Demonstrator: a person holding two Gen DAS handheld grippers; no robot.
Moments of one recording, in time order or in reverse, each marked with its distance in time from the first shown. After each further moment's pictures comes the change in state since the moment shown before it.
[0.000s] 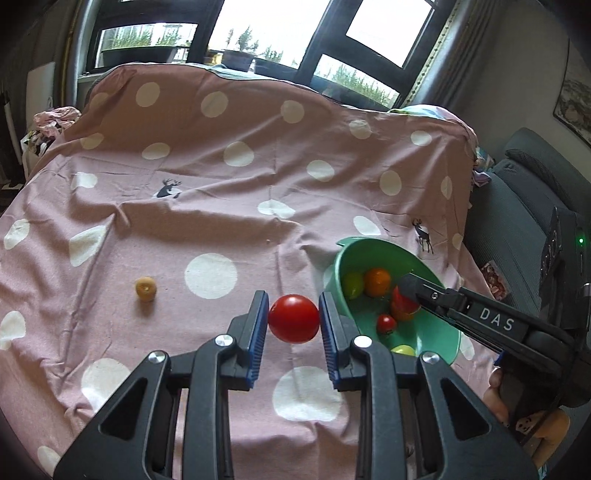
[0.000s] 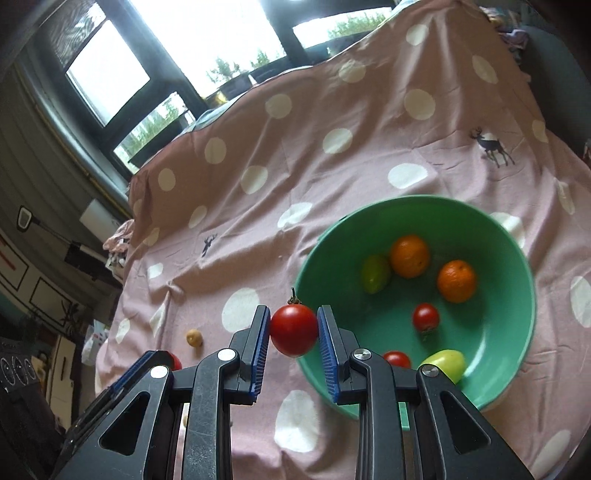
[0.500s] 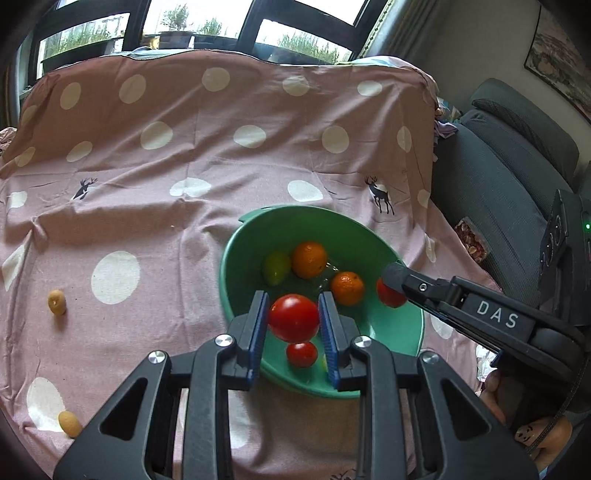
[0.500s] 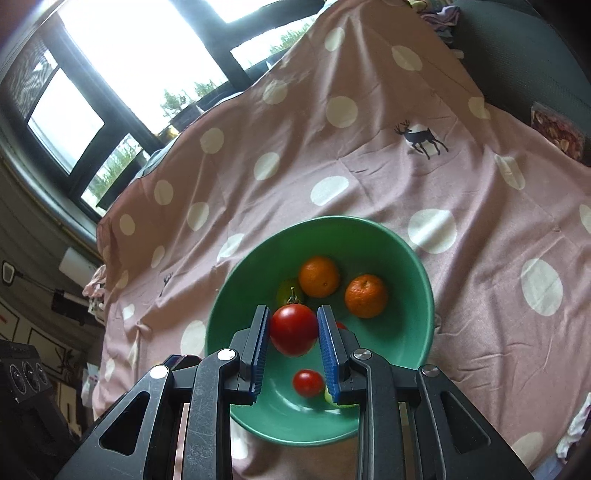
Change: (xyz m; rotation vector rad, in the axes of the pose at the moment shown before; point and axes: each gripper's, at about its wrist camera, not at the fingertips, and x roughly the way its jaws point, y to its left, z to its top) left arm 0.062 -0.075 -0.003 0.123 0.127 -0.102; right arm -0.019 -0.075 0.013 0.164 -0.041 -0.068
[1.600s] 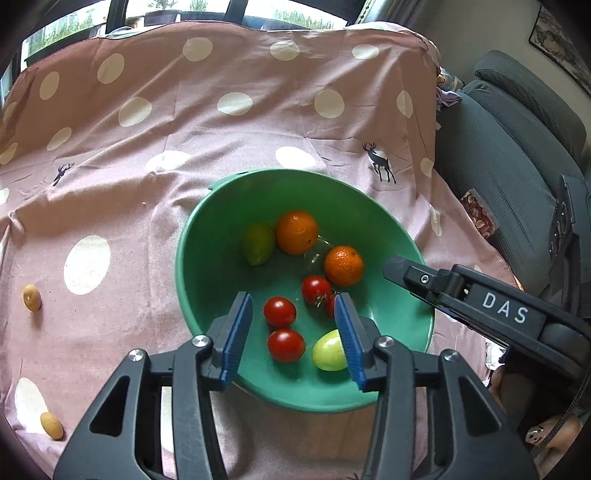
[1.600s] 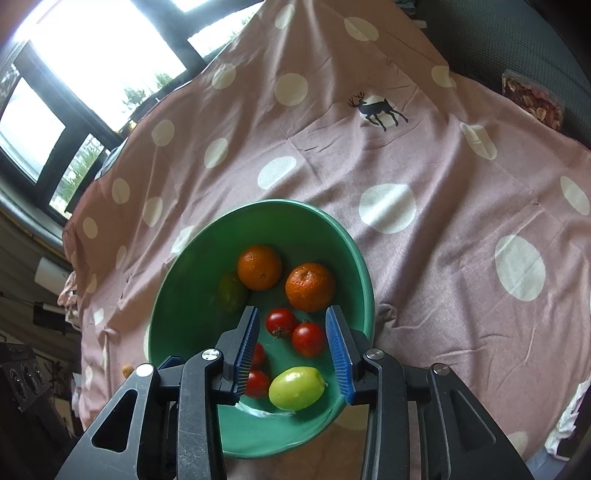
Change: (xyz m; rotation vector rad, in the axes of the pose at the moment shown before) left arm 0.032 -0.010 -0.005 0.015 0.096 0.011; right arm 0.018 -0.036 0.006 0.066 0.072 -0.094
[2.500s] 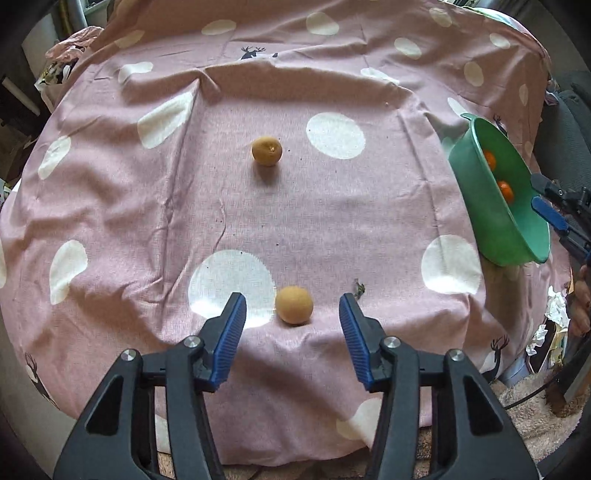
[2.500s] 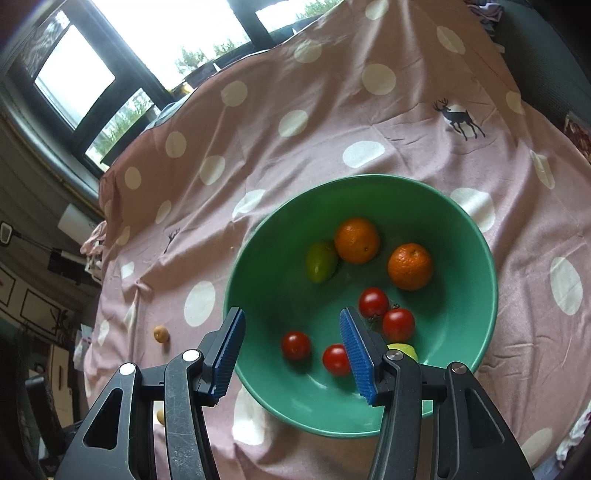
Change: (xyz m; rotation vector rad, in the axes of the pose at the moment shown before) left arm -0.085 0.185 -0.071 -0.189 0.295 0.246; right arm 0.007 0.074 -0.026 -0.184 0.057 0.091
